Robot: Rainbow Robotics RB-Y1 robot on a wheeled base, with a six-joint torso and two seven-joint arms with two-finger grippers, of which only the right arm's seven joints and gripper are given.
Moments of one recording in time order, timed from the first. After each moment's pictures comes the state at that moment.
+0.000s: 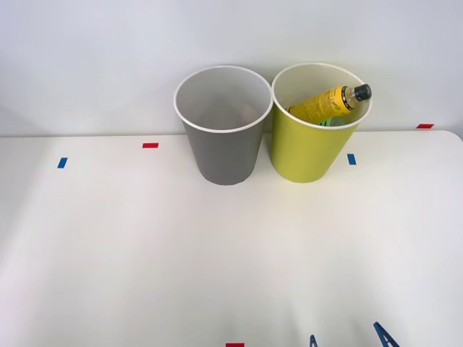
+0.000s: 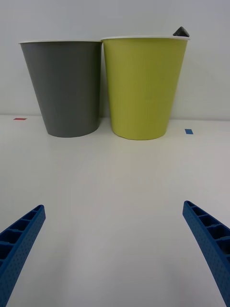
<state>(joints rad) 0.98 -0.27 0.41 -1.82 -0.01 -0.80 1.64</state>
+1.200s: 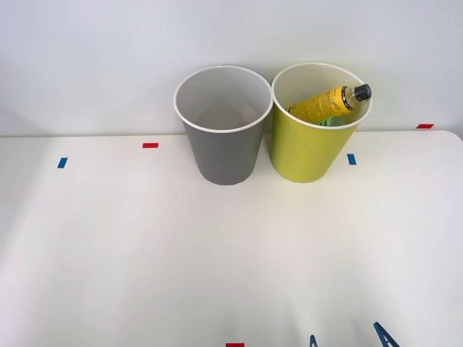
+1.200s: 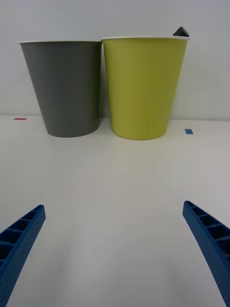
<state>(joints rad) 0.98 -0.27 0.41 -1.82 -0.01 -0.80 1.64</state>
